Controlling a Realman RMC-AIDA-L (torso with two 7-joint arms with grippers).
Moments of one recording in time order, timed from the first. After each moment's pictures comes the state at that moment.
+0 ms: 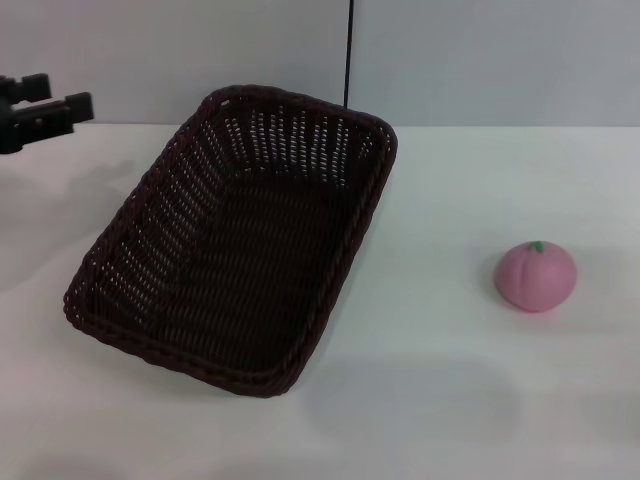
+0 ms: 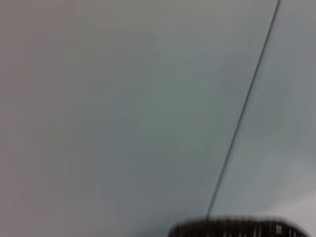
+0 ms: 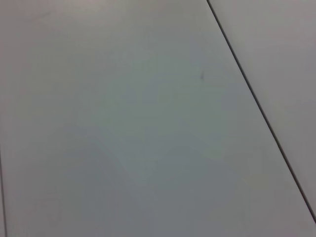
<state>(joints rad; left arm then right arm) -0.22 -2.06 0.81 1.41 1.91 1.47 -2.03 0.28 2.06 -1.12 0.03 -0.34 -1.78 0.60</state>
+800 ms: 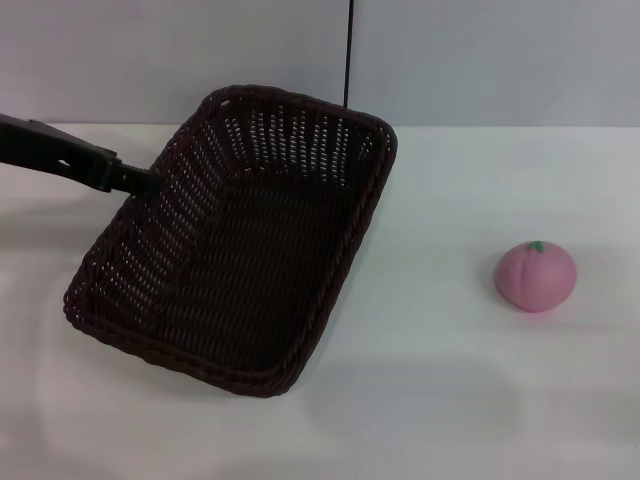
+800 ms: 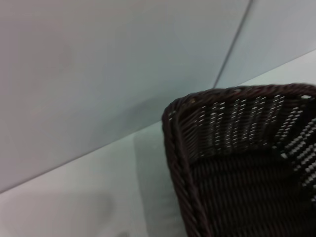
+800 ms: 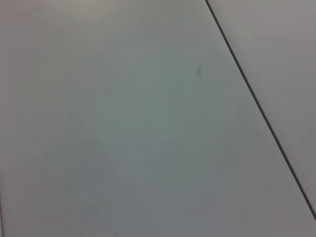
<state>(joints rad) -0.45 -2.07 1.07 1.55 2.50 1.58 -2.51 0.28 2.07 -1.12 0.01 -0.34 -1.75 0.60</state>
